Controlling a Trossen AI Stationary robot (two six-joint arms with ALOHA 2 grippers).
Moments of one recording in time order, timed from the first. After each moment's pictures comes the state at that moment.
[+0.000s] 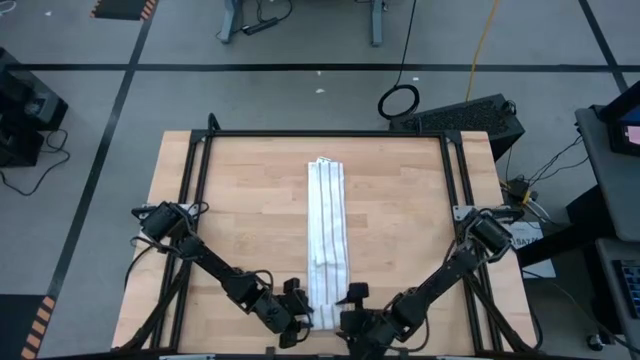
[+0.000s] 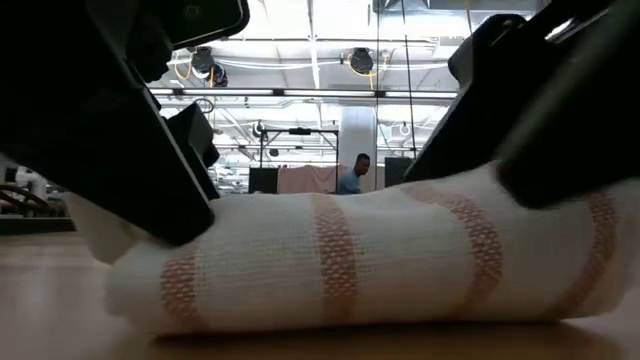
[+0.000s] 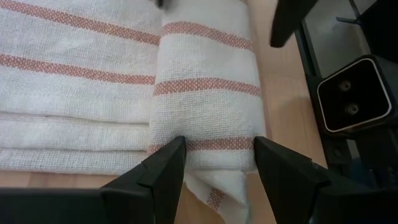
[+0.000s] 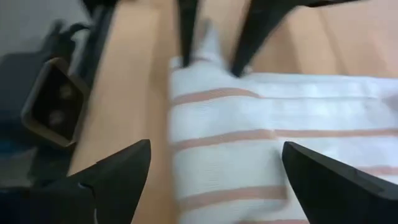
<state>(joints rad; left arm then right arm) -0.66 1.99 1.05 0.21 -0.26 -0.65 0.75 2.06 1.31 -0.16 0.55 0.55</state>
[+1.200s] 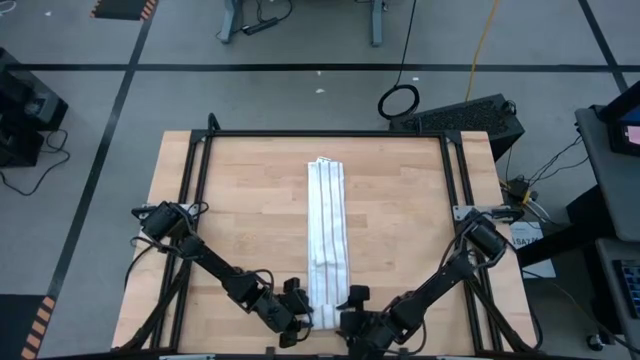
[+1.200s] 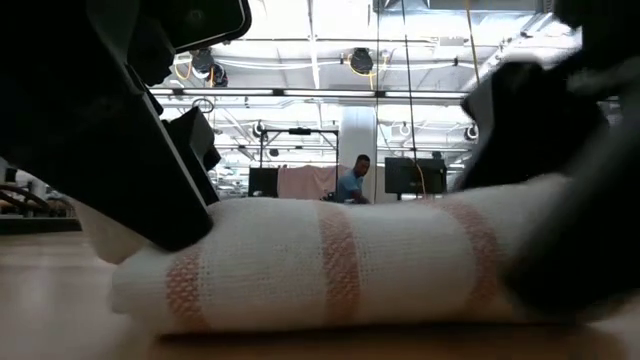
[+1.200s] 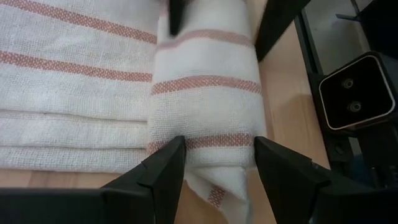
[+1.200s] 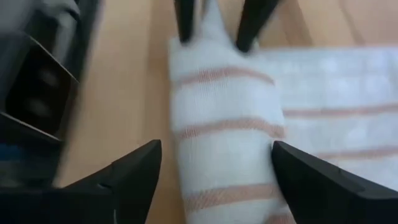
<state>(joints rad) -0.65 1.99 1.05 0.20 -0.24 -0.65 0.75 2.11 1.31 -0.15 0.54 0.64</state>
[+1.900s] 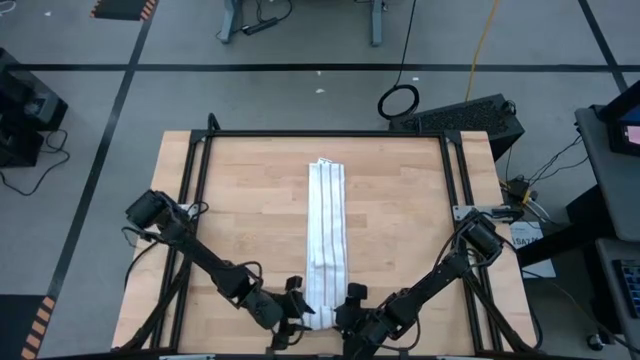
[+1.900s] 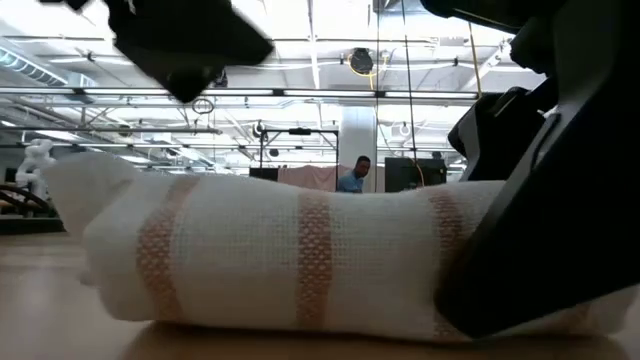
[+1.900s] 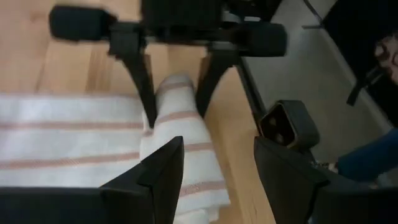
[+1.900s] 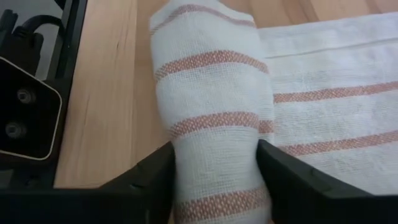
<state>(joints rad) -0.66 1.84 1.05 0.20 -0.24 -0.44 0.72 2.14 1.31 -0.13 0.46 0.74</state>
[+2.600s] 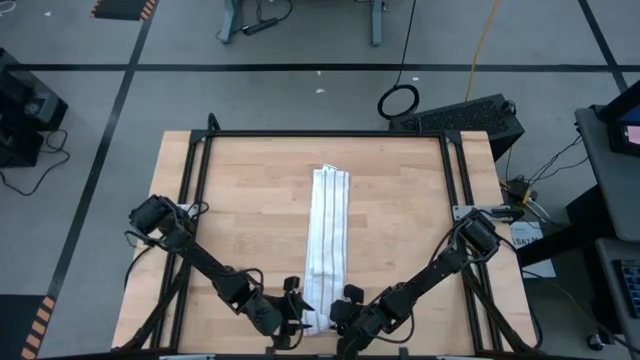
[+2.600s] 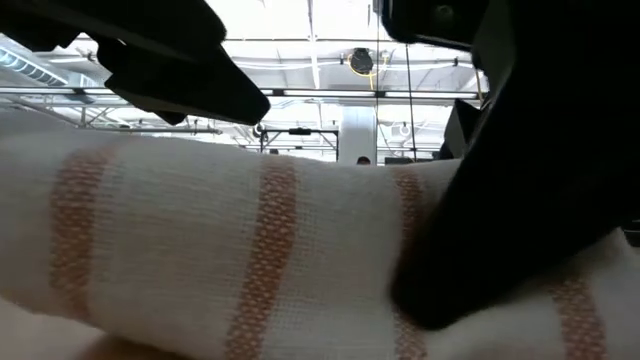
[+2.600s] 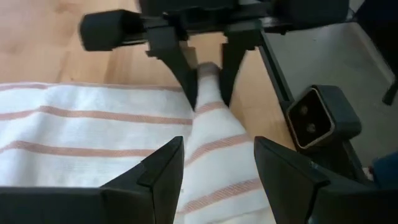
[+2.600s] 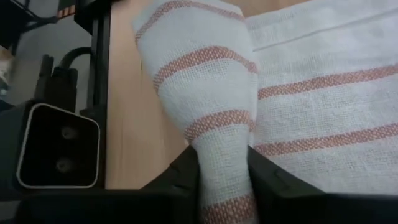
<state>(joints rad) -0.69 1.89 1.05 0.20 -0.36 -0.43 0.68 2.14 1.31 -0.07 0.29 0.86</state>
